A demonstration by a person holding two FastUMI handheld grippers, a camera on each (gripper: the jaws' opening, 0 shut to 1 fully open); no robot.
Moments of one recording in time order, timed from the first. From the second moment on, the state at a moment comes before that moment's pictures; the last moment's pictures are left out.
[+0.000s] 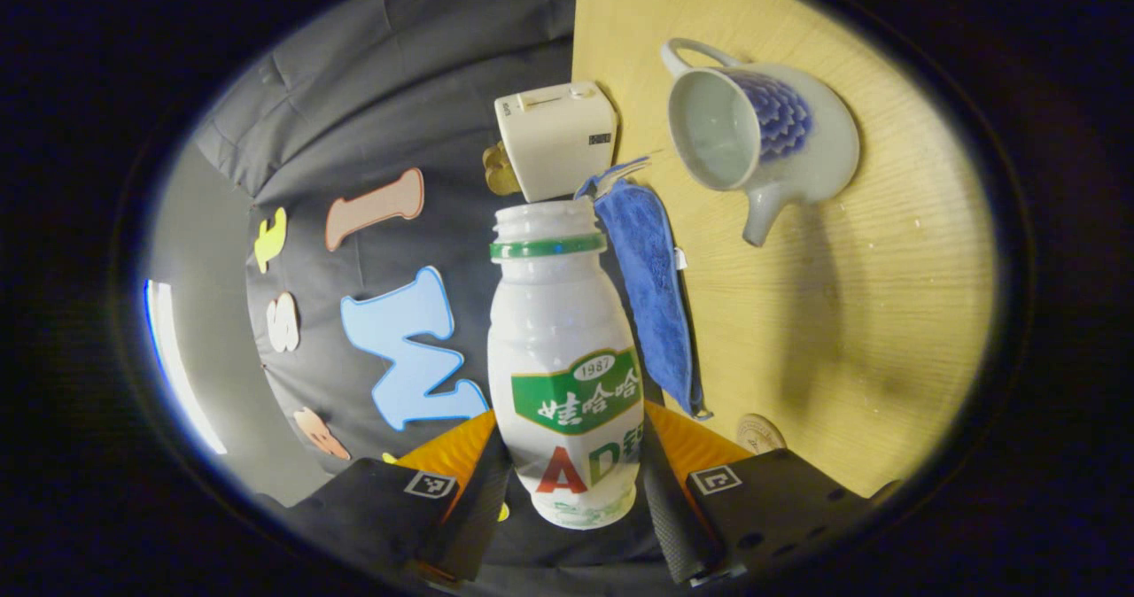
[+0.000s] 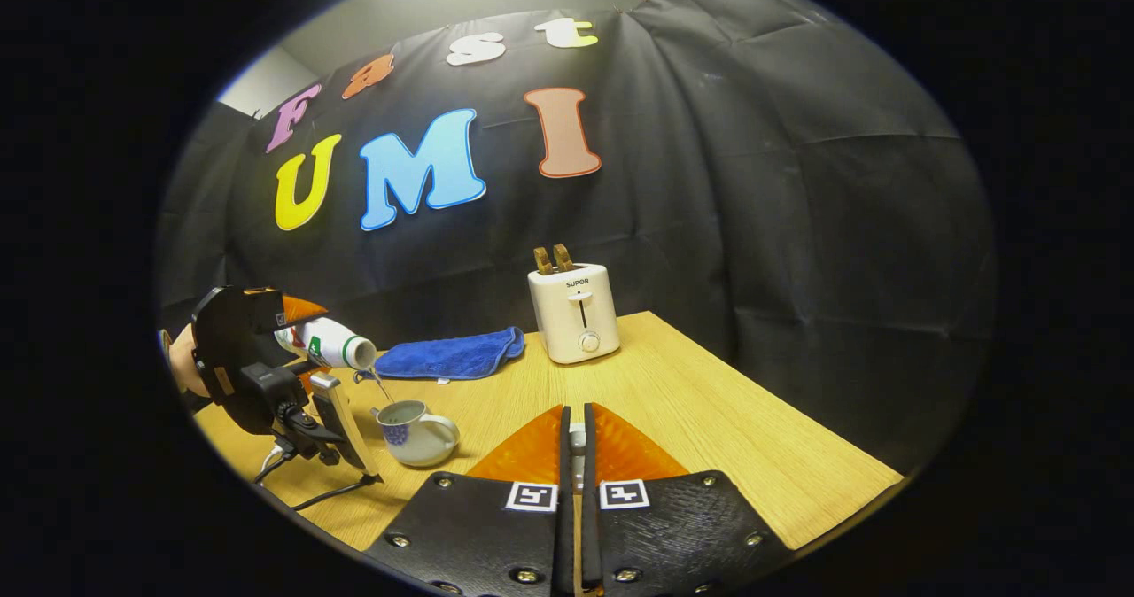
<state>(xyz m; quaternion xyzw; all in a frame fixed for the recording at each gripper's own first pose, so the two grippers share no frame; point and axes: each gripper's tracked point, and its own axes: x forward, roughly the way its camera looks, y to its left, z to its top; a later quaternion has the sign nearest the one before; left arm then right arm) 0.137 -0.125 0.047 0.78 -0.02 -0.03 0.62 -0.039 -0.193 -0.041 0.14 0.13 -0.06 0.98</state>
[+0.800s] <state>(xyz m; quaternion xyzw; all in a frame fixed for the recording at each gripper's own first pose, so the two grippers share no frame) 0.133 -0.140 0.052 0.80 -0.05 -0.04 0.60 -0.039 -0.203 -0.044 0.15 0.13 -0.07 0.98</state>
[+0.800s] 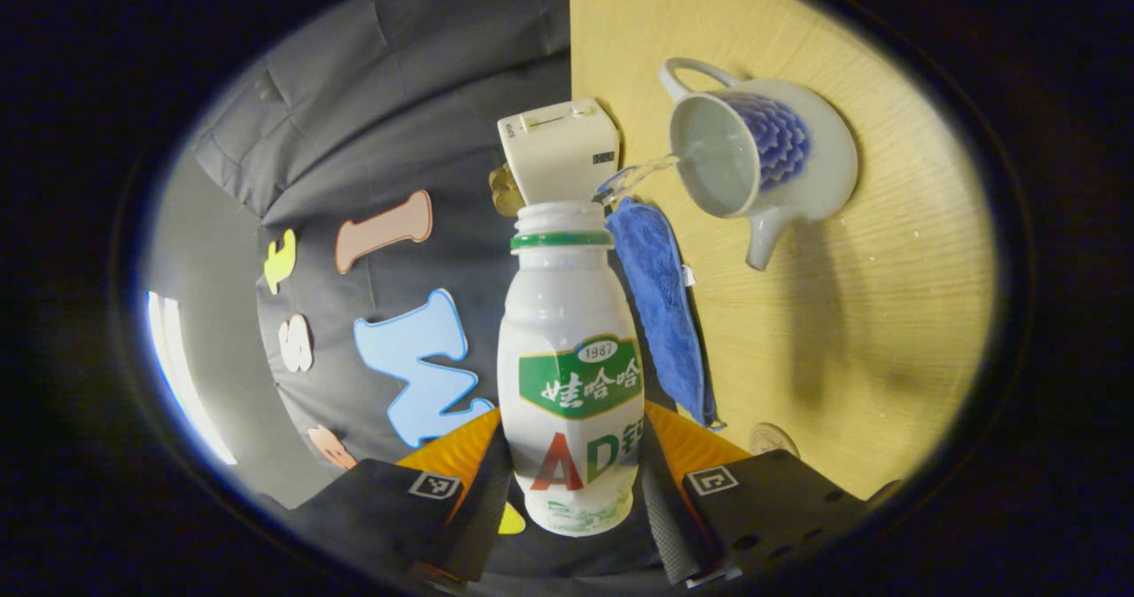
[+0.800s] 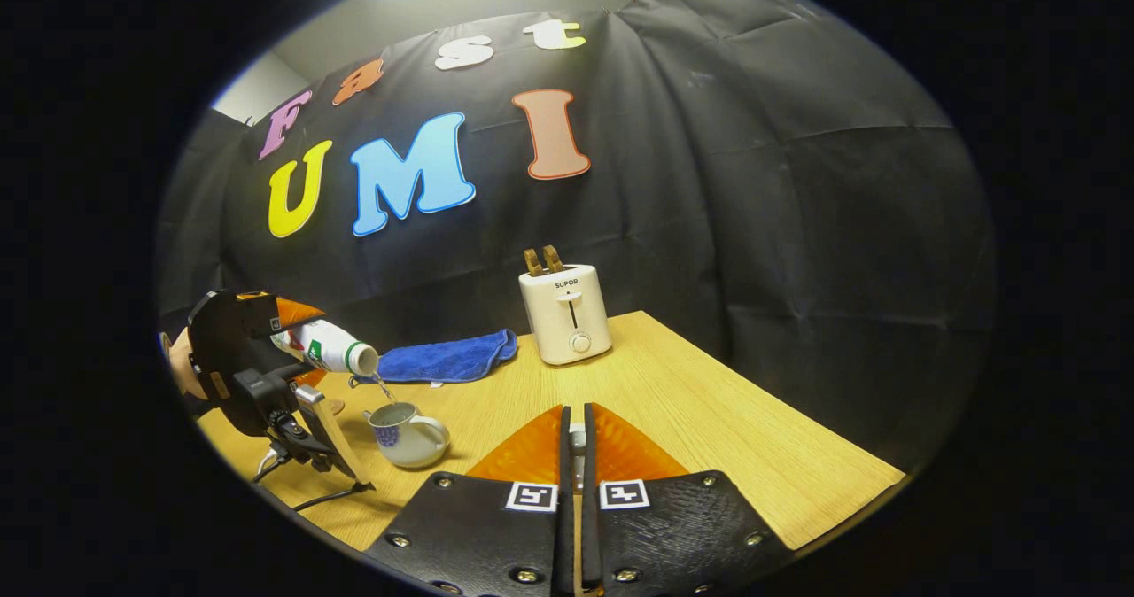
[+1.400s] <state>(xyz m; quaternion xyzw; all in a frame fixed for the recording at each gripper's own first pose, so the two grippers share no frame) 0.127 -0.136 0.056 0.82 -0.06 -0.04 0.57 -0.036 -0.200 -0.044 0.15 0.12 -0.06 0.98</state>
